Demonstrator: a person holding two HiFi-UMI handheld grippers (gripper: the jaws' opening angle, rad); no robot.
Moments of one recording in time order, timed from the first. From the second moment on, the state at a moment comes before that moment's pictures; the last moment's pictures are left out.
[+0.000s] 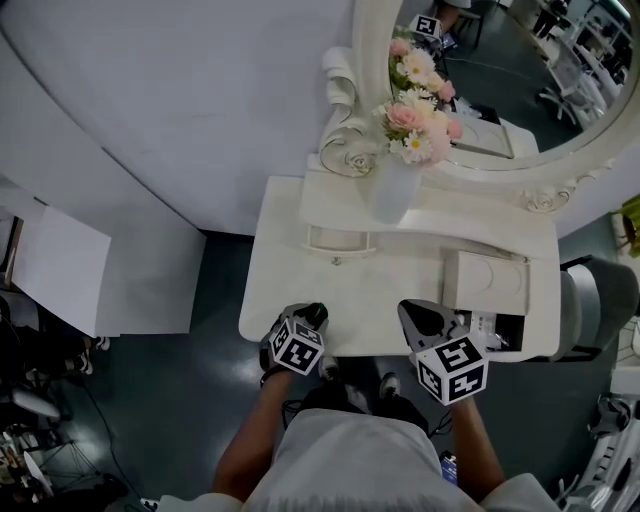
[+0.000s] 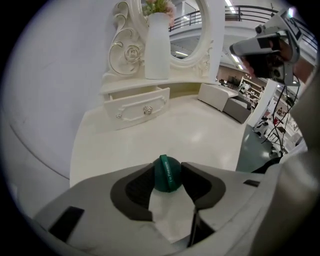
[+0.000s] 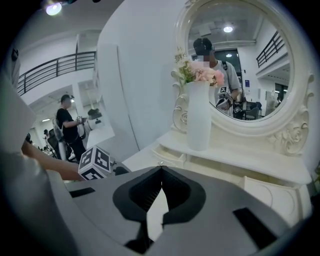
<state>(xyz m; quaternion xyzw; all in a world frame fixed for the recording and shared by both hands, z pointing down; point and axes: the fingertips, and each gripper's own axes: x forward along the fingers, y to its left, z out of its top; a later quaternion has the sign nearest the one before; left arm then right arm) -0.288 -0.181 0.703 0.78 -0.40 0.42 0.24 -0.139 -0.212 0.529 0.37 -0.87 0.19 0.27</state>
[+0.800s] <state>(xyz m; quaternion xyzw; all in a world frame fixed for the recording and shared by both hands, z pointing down) -0.287 -0.178 0.707 0.79 -0.37 0.44 0.22 -0.115 -0.186 0.539 0.42 -0.84 0.22 0.26</state>
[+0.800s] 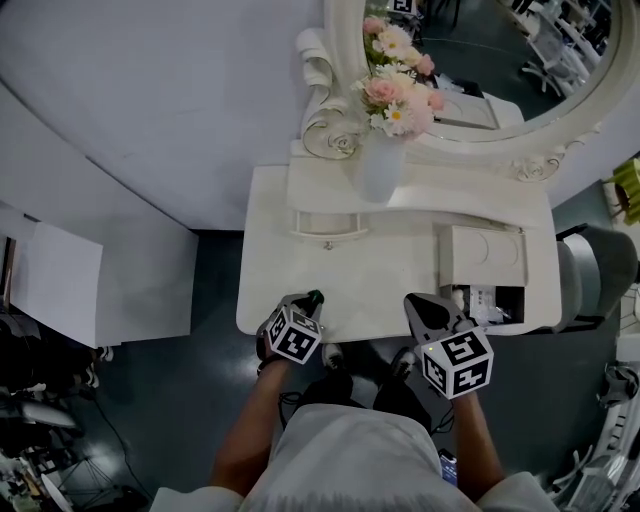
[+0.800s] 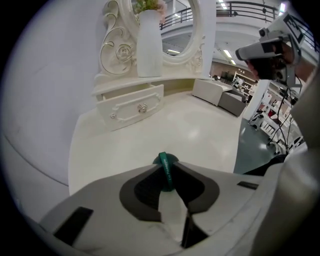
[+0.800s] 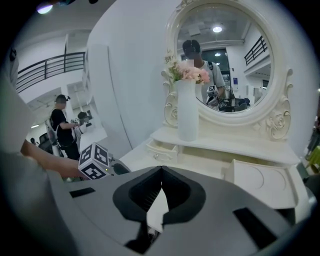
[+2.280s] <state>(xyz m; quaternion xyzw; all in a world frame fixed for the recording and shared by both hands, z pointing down) -0.022 -0.218 0.549 0.90 -0.26 0.36 0.05 0.129 -0.165 0.500 0.57 -0.77 0.22 0.21</state>
